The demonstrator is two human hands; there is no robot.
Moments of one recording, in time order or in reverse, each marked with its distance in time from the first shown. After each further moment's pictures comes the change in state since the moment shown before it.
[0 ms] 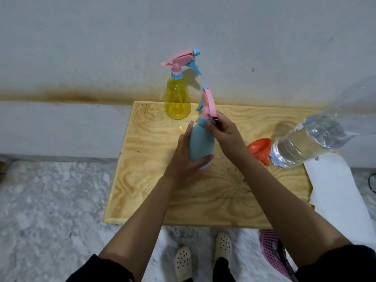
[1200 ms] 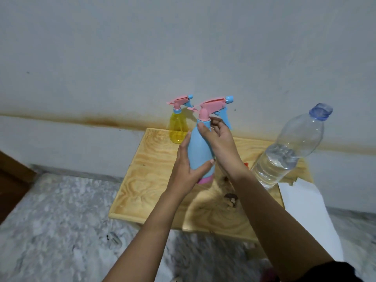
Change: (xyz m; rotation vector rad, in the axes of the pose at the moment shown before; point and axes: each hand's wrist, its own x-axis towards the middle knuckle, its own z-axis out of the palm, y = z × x) left_hand -0.038 0.149 0.005 -0.068 0.263 0.009; right_hand -0.045 -0.114 -0.032 0.348 0.030 -0.024
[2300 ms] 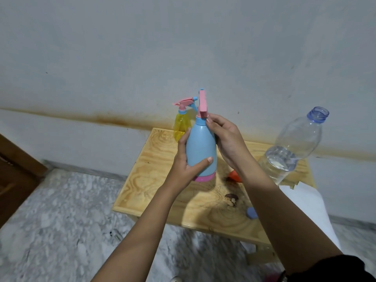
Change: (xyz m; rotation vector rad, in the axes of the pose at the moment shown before) left_hand -0.005 0.023 -0.011 -0.177 -0.052 -0.008; right_hand -0.003 -0.021 -0.013 0.124 -0.136 0.062
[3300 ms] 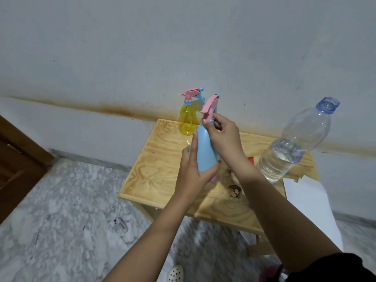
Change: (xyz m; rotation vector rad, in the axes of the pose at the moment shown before) left_hand -0.040 -0.009 0.020 0.384 0.122 -0.067; right_hand -0.014 0.020 0.018 -0.564 0.178 -0.141
